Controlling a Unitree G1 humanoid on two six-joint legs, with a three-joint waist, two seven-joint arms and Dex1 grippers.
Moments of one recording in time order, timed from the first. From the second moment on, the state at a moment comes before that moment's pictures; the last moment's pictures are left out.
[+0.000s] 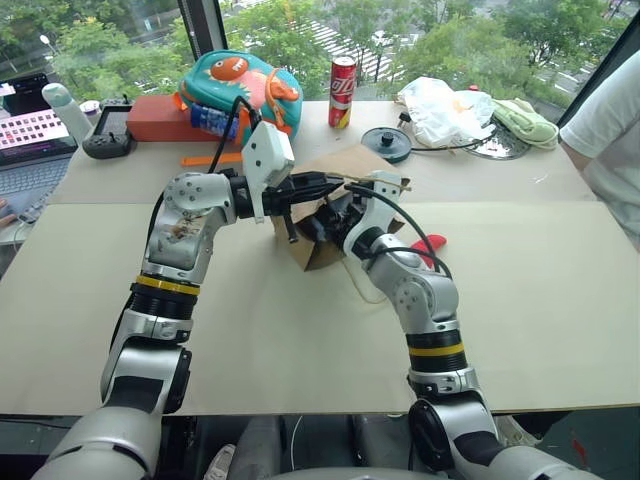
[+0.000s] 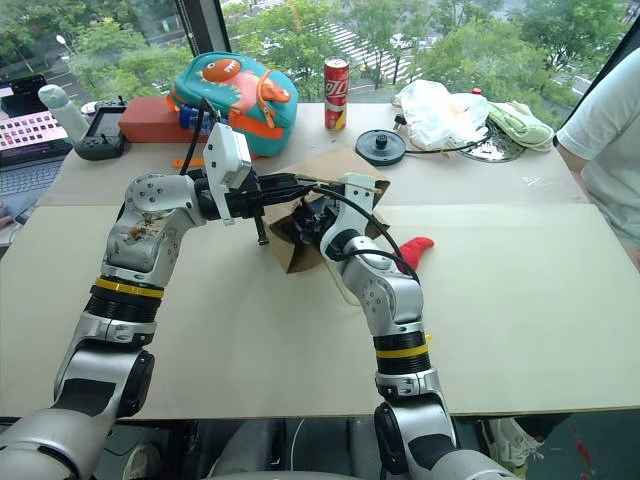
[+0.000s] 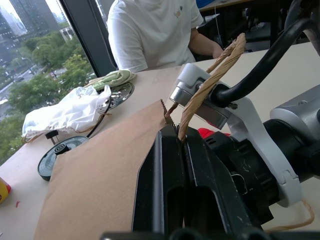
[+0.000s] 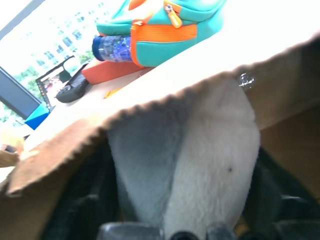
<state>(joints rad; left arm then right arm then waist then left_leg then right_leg) -0.83 0.42 -0.09 0.20 -0.28 0.16 -1.07 -0.61 0.10 -0.01 0.00 0.46 0.66 0.06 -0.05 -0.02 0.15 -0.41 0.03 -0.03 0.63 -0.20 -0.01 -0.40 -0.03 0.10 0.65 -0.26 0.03</state>
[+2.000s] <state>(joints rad) -0.81 0.44 -0.10 0.18 -0.28 0.18 -1.06 -0.58 -0.04 -0.07 -0.27 0.49 1.28 0.05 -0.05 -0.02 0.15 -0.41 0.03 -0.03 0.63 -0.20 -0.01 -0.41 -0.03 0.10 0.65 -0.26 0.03</state>
